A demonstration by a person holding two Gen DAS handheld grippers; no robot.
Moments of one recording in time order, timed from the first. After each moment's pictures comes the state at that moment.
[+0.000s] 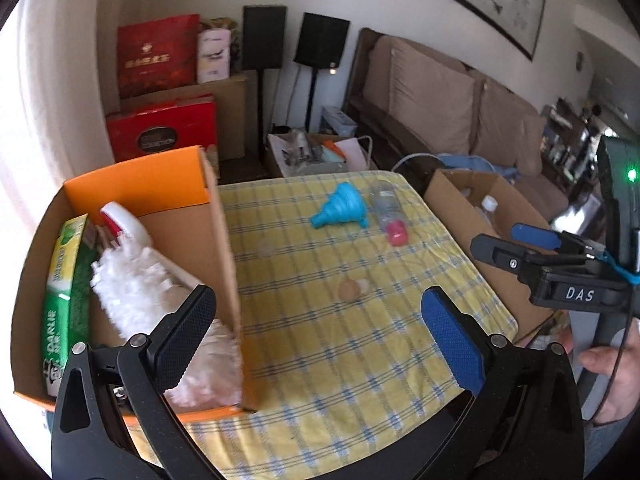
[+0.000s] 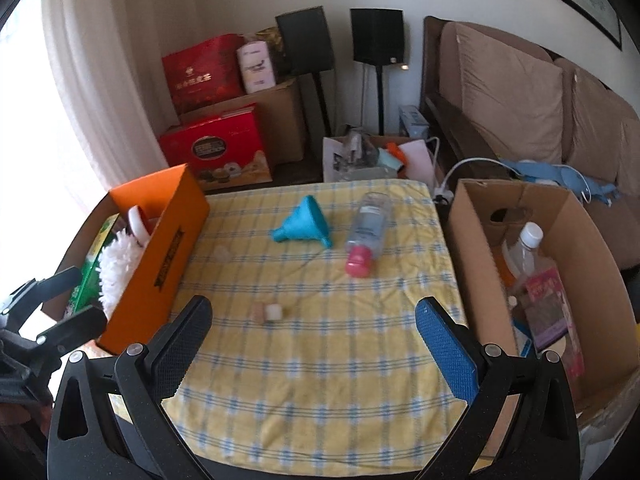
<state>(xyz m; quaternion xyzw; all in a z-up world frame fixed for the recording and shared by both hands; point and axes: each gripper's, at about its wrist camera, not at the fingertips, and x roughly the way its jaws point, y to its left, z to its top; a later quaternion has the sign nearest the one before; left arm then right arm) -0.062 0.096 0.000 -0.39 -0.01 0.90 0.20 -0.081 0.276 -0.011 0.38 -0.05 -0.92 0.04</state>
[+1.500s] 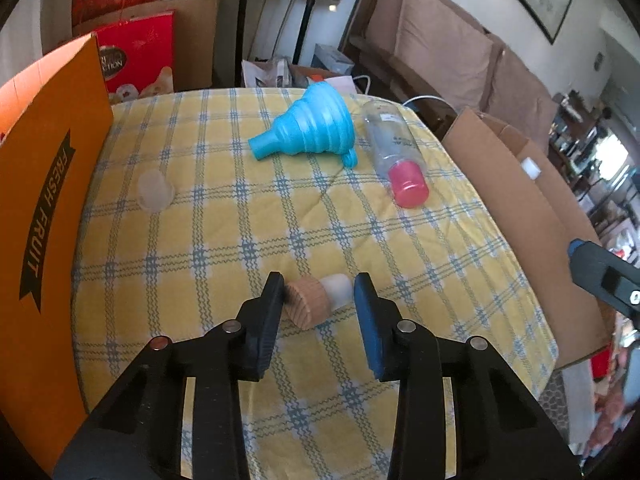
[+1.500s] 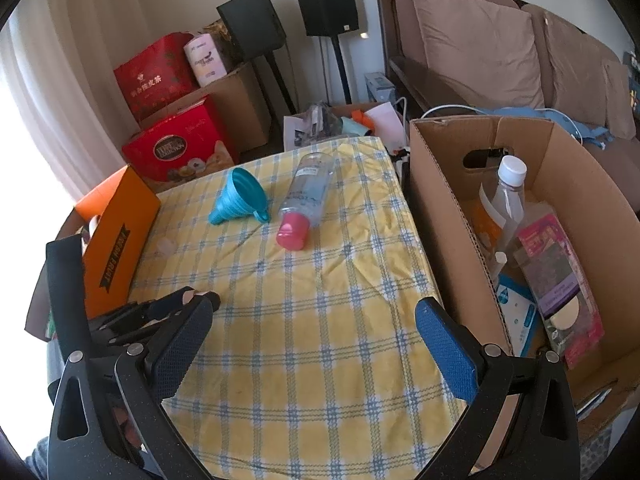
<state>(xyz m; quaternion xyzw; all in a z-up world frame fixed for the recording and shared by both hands) -0.134 0.174 -0.122 -0.47 -0.04 0.86 0.21 -0.093 0.335 -0.065 0.41 -0.11 -0.90 0.02</state>
